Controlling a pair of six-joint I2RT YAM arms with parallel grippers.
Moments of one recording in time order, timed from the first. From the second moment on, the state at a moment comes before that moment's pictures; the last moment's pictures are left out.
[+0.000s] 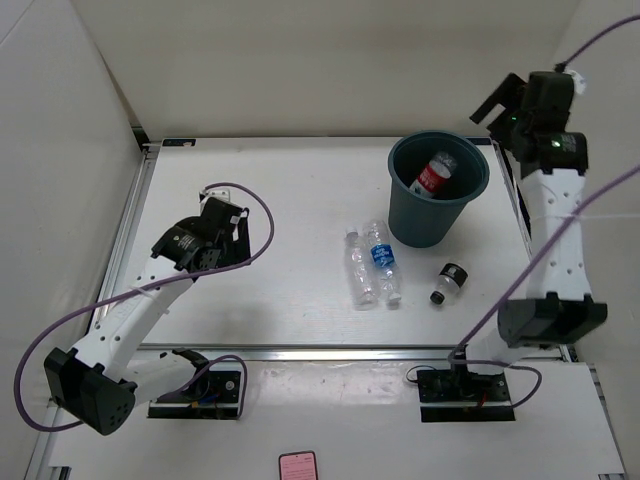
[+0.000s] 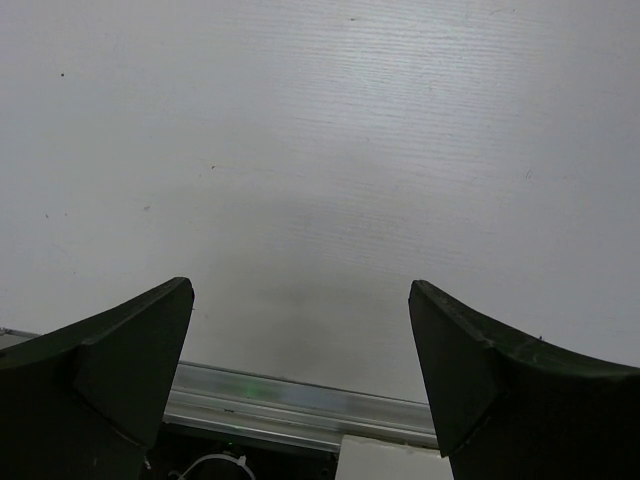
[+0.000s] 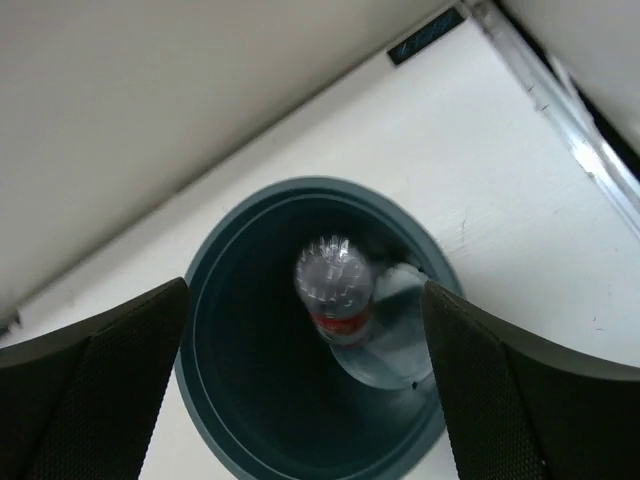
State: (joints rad) left arm -0.48 1.11 1.09 -0.96 -0.44 -0.43; right arm 0.00 1.62 2.00 -0.85 0.15 0.53
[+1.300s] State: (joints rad) left arm -0.49 1.08 1.02 -0.81 -0.27 -0.40; right arm -0.08 1.49 0.90 -0.83 0.06 0.81
